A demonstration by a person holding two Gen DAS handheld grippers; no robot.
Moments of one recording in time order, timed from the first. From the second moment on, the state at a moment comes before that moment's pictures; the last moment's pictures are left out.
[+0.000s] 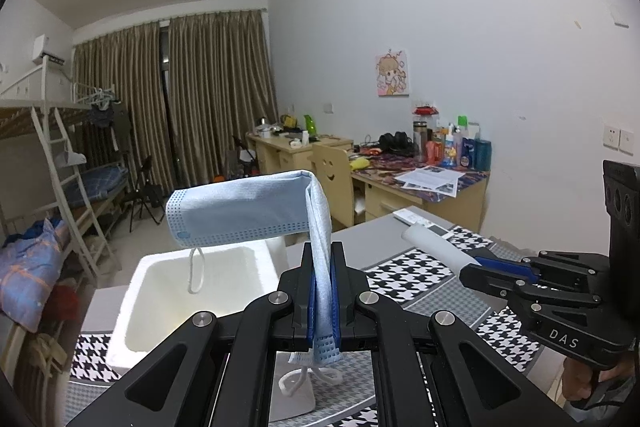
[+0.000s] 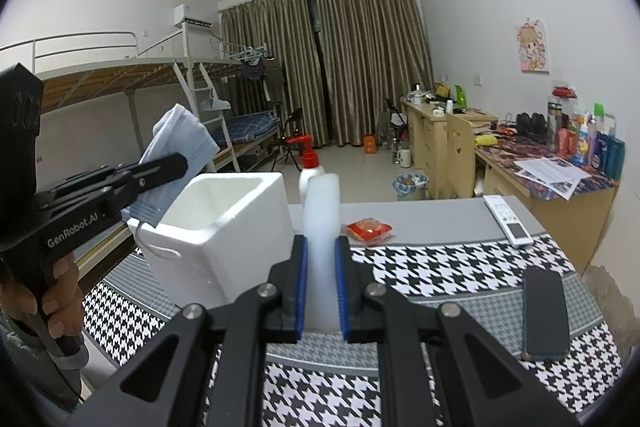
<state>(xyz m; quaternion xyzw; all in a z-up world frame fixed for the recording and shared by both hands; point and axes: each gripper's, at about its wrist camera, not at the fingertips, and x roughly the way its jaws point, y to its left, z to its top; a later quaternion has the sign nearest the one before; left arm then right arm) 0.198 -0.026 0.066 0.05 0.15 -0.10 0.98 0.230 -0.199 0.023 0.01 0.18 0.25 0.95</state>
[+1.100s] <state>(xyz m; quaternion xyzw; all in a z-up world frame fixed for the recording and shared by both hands) 0.223 0.031 0.068 0.02 0.16 -0.01 0.99 0.270 -0.141 0.036 -0.02 0.19 0.31 0.93</state>
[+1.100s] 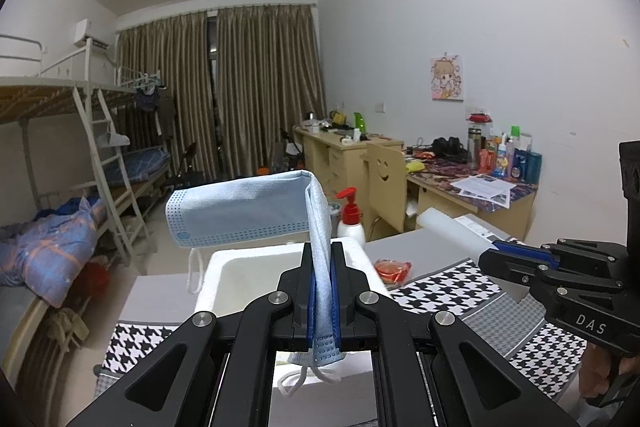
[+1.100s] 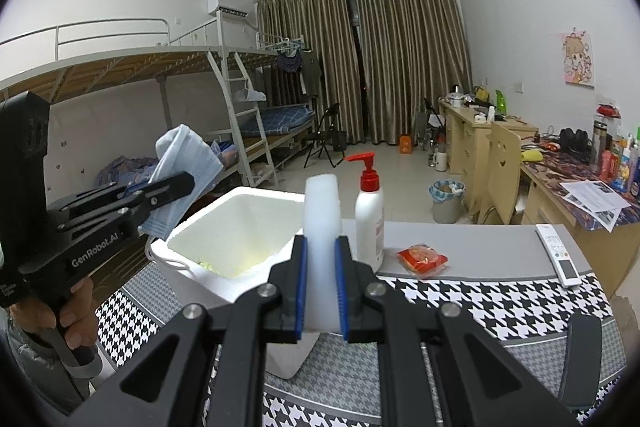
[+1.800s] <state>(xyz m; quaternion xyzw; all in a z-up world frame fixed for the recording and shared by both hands) 0.223 0.062 0.063 0.02 0.16 0.03 0.99 0.281 -0.095 0.039 -0.04 0.22 0.34 0.91</state>
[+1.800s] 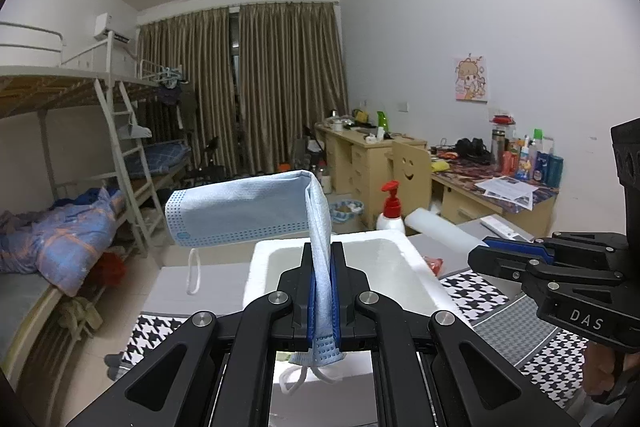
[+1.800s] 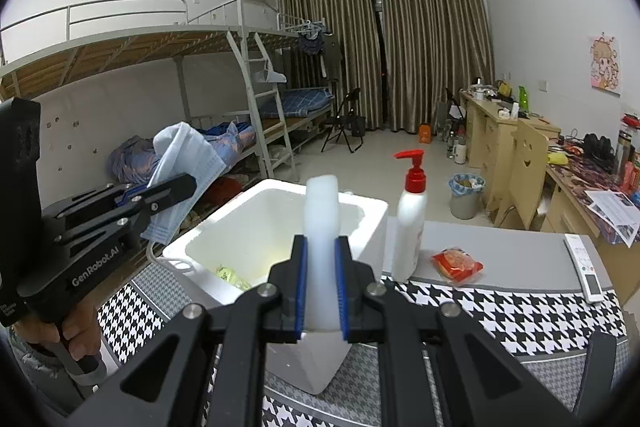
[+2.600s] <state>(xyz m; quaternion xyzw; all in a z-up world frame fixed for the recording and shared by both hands) 0.213 0.101 0.051 -0.01 0.17 0.07 0.98 0.294 -0.046 0.030 -0.06 0.25 0.37 0.89</state>
